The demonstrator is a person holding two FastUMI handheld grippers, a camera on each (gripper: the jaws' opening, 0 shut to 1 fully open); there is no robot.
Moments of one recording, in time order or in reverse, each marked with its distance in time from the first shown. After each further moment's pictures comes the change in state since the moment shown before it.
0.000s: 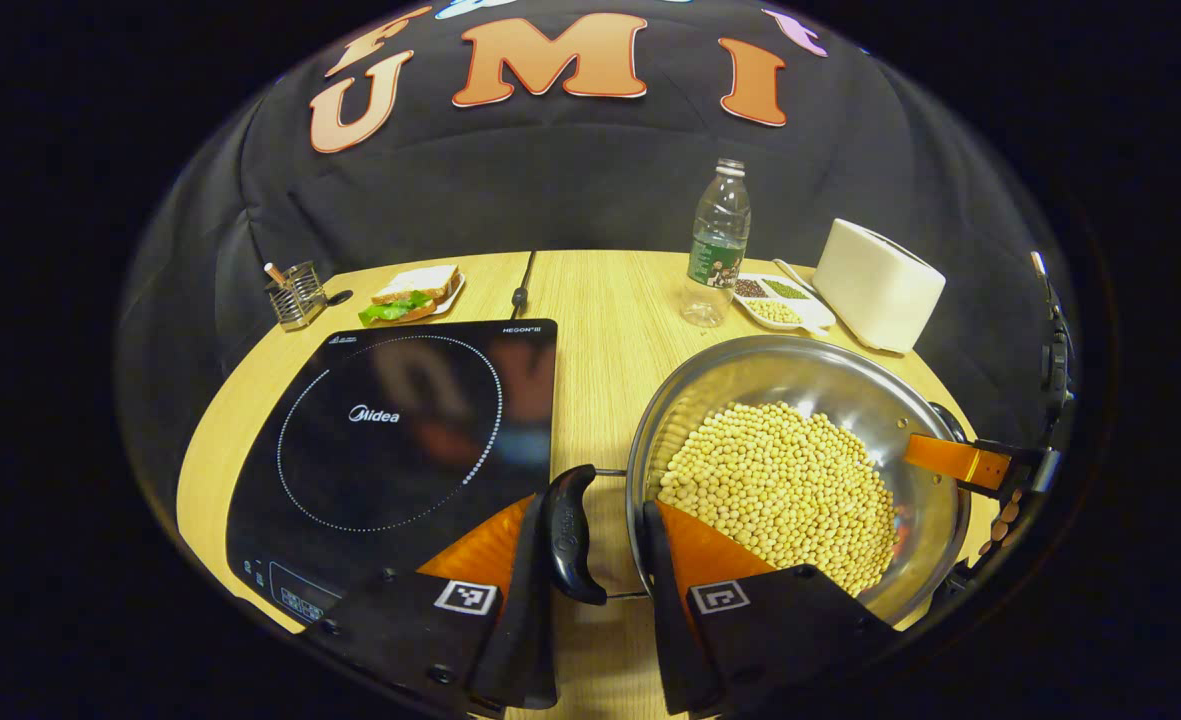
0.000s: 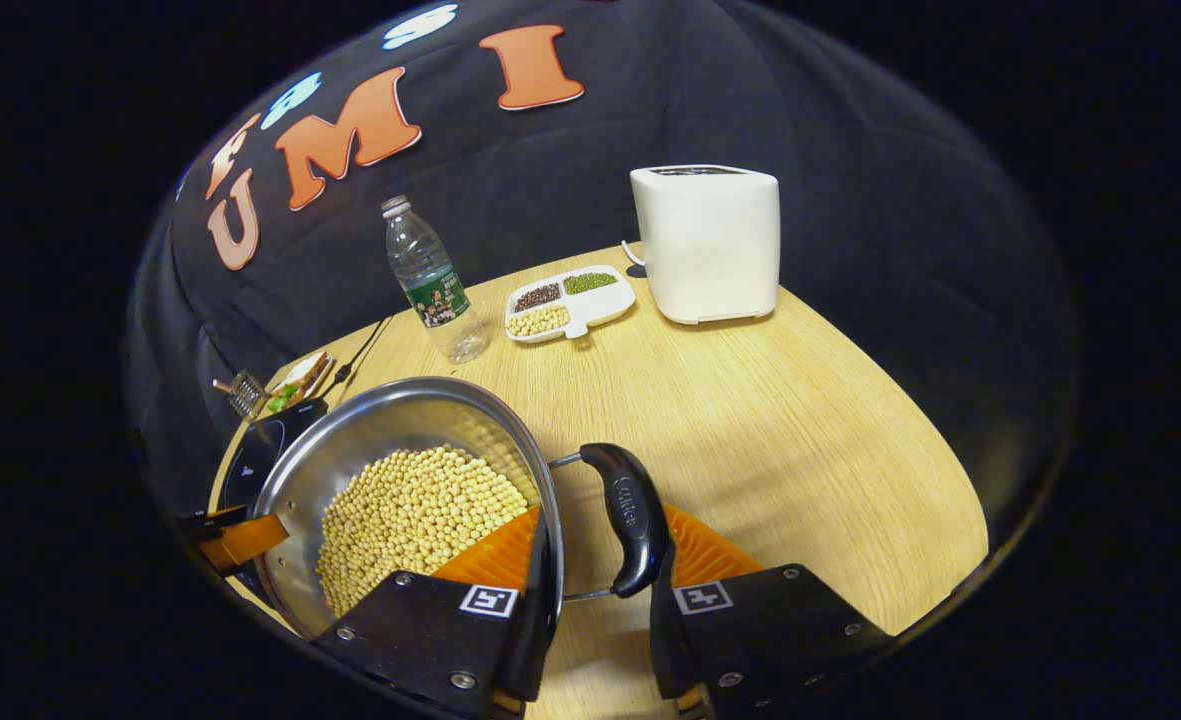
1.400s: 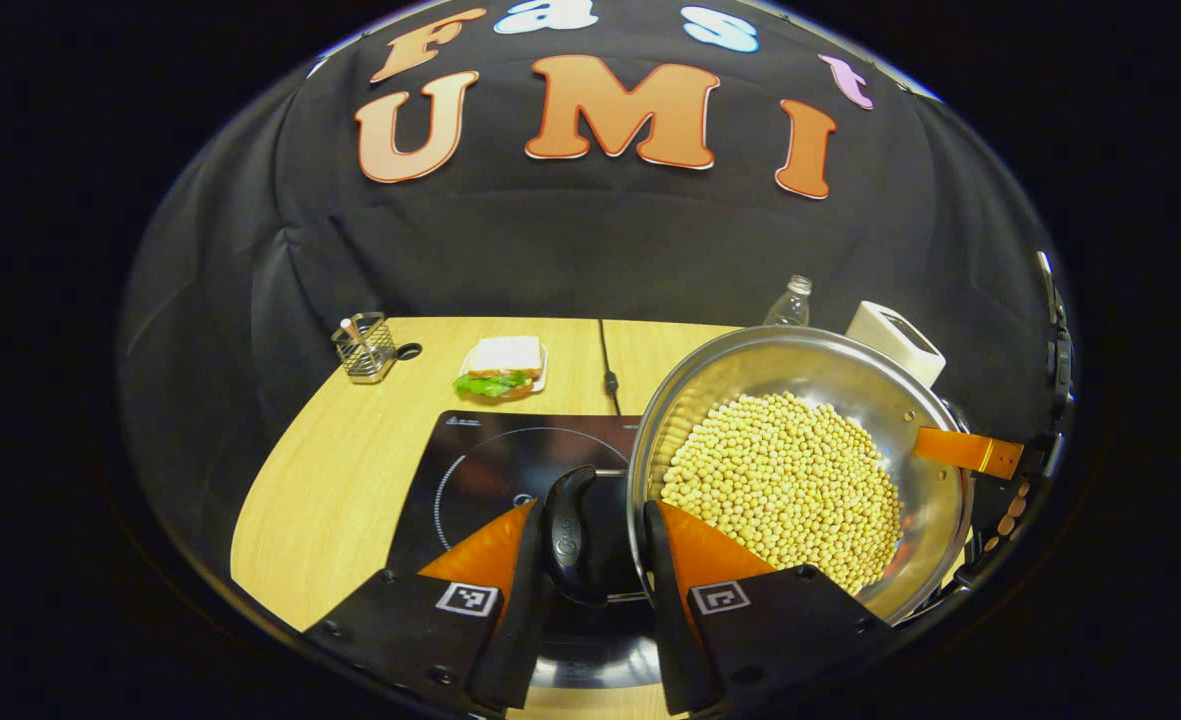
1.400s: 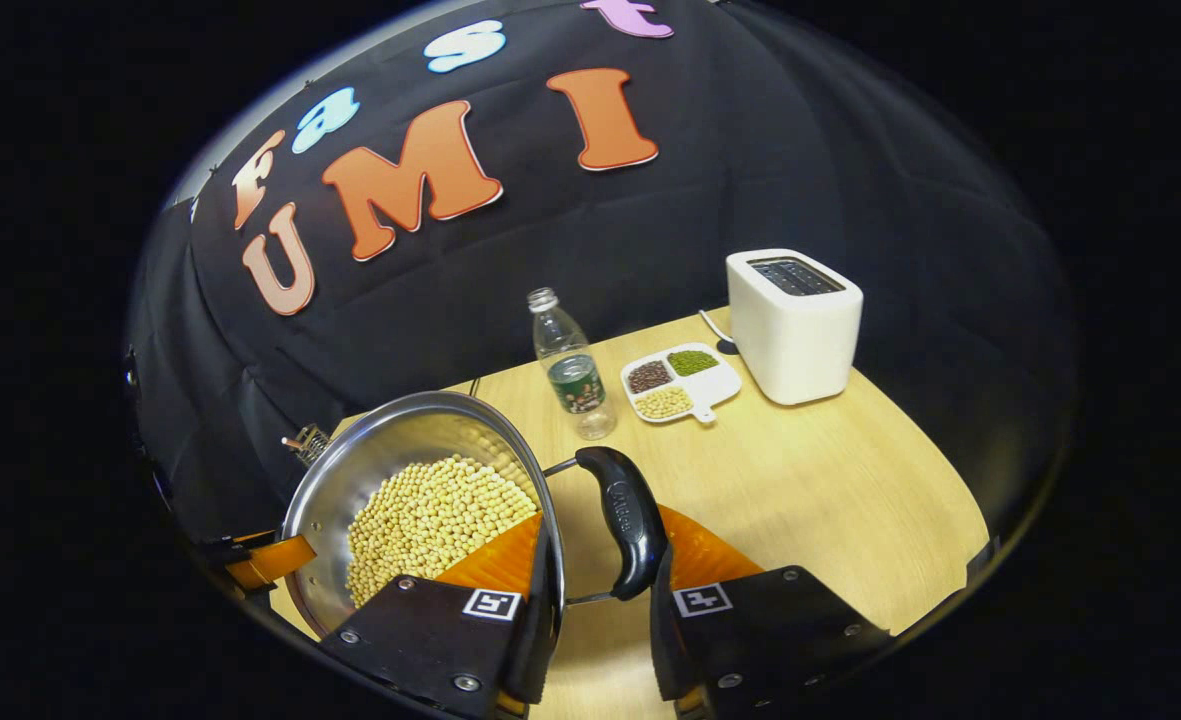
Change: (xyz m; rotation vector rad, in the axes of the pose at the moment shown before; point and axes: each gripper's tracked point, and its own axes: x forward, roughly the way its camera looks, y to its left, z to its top) left arm -0.078 0.132 0.097 -0.050 -0.102 0.024; right arm -0.068 0.152 0.079 0.000 -0.100 0.089
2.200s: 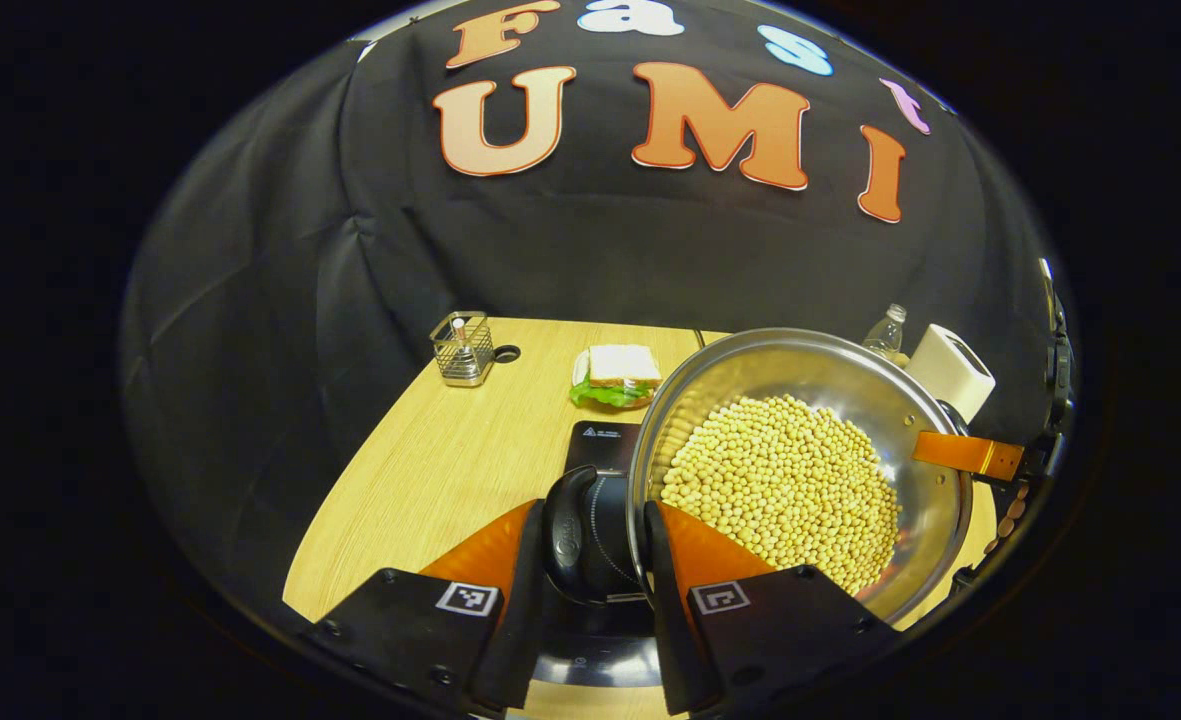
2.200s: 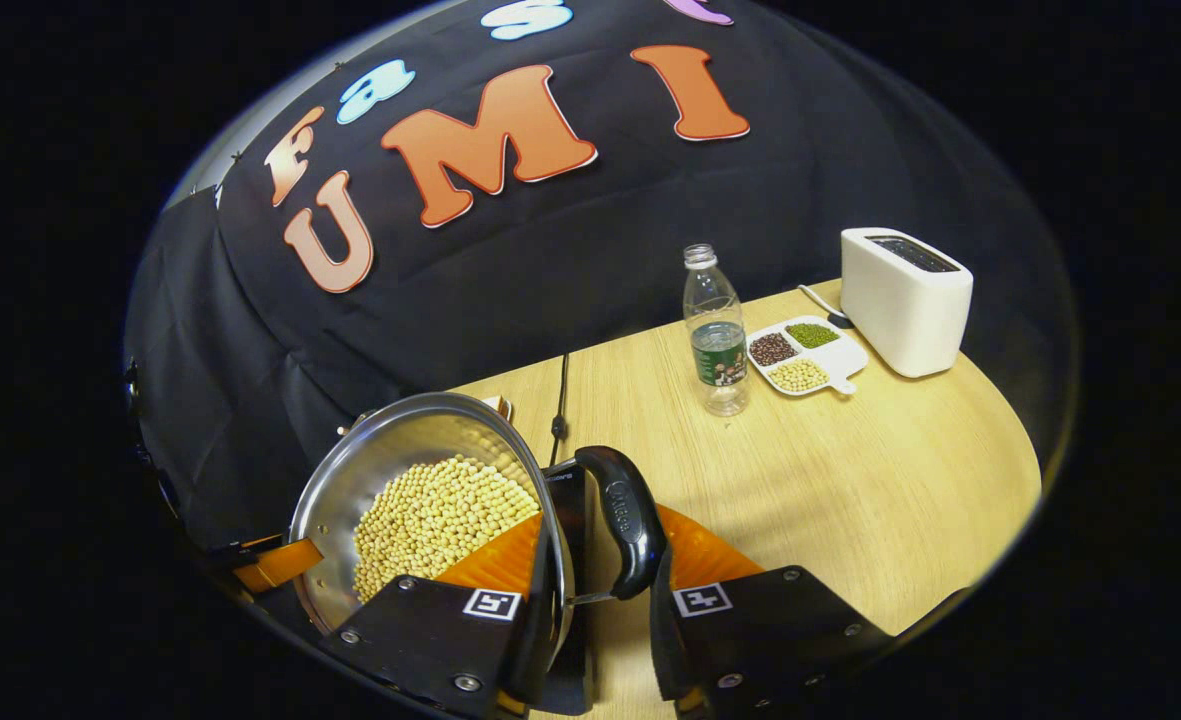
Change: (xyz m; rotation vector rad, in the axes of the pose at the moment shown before) left arm -0.007 0.137 0.012 -0.035 0.001 0.115; right arm 0.035 0.125 -0.026 0.003 0.056 0.129
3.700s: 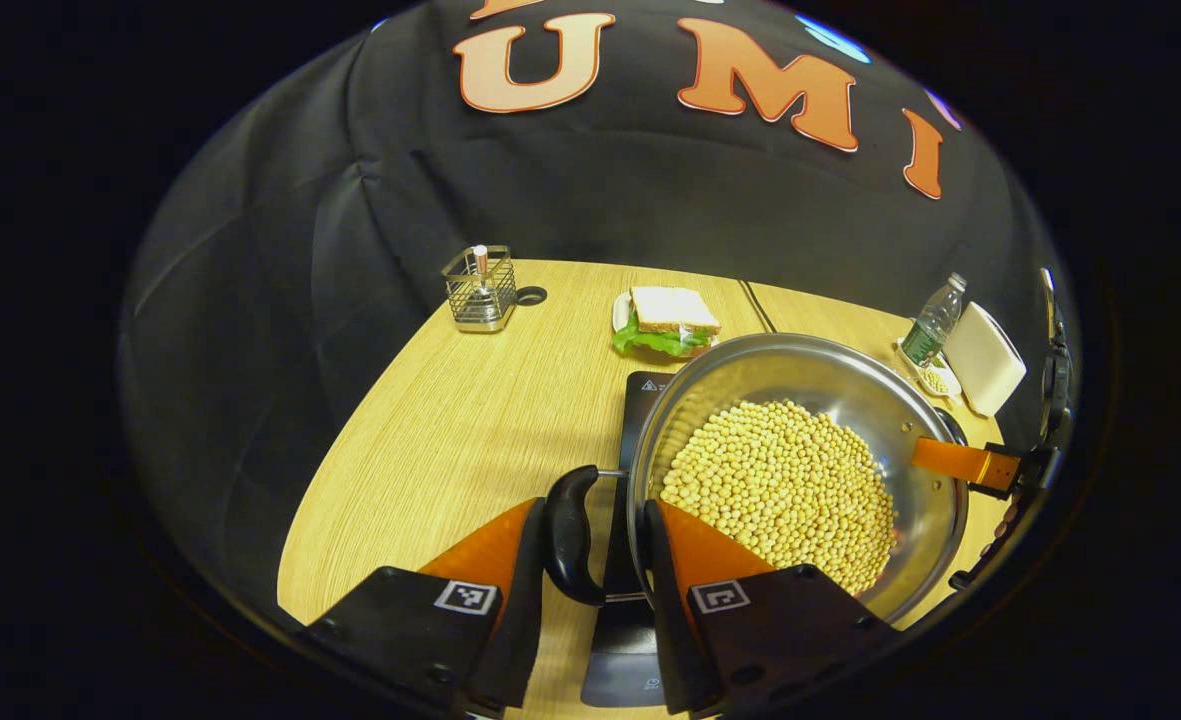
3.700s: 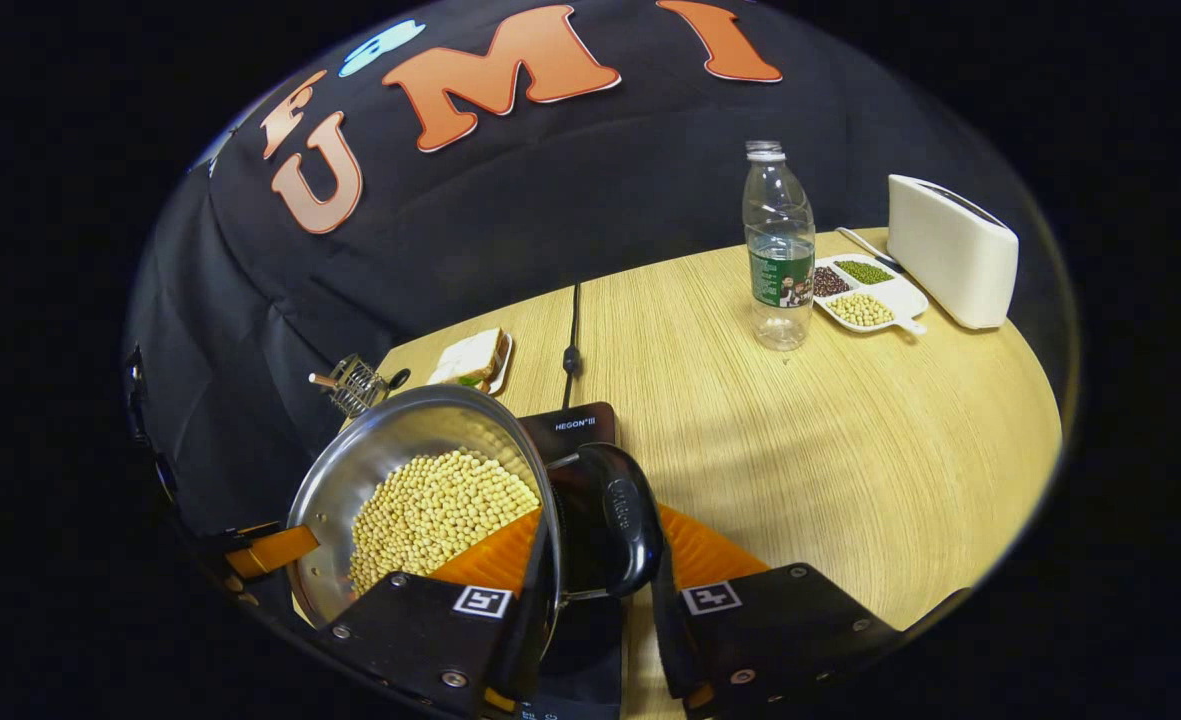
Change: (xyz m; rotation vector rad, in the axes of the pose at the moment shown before) left arm -0.012 0.002 0.003 -0.011 0.131 0.012; right arm 0.064 0.016 -0.059 -0.030 0.143 -0.002
